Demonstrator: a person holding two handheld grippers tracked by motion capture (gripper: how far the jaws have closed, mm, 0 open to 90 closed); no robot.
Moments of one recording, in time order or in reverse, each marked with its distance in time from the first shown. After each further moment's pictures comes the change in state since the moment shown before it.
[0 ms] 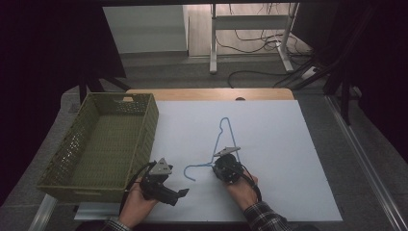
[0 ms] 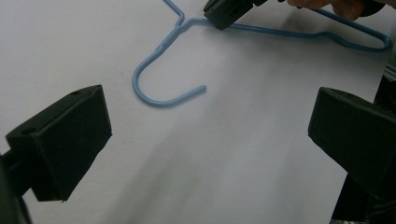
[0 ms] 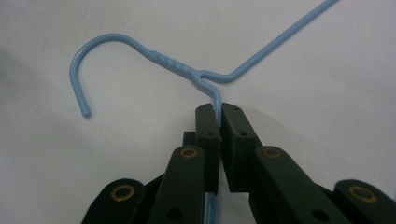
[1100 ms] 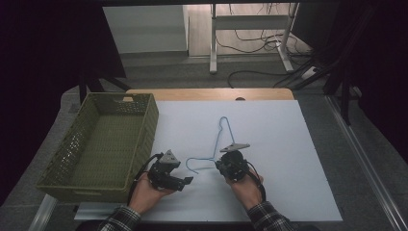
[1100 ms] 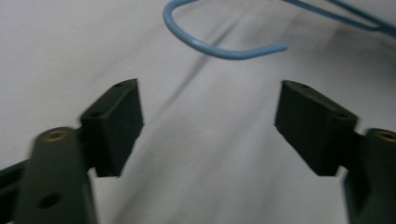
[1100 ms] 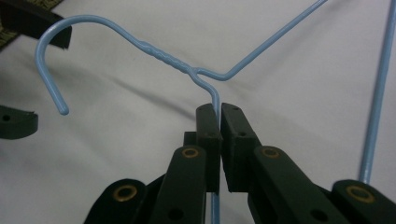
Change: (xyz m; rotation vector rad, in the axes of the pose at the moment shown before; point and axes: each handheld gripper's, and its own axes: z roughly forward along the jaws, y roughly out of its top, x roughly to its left) left arm 0.021 0.016 0.026 0.044 -0.004 -0.072; right arm -0.007 0.006 -0.026 -0.075 0.021 0.056
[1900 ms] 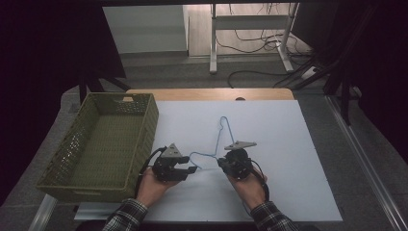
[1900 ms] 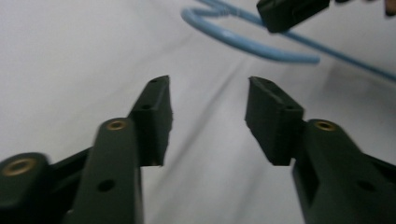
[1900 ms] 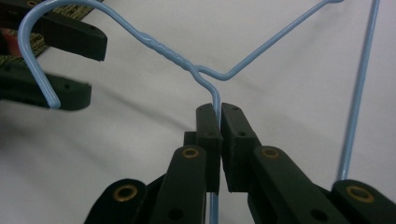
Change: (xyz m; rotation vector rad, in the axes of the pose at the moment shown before) left arm 0.004 0.020 0.006 -0.114 -0.021 0.036; right arm -0.006 0.003 -0.014 -0.047 0.024 0.030
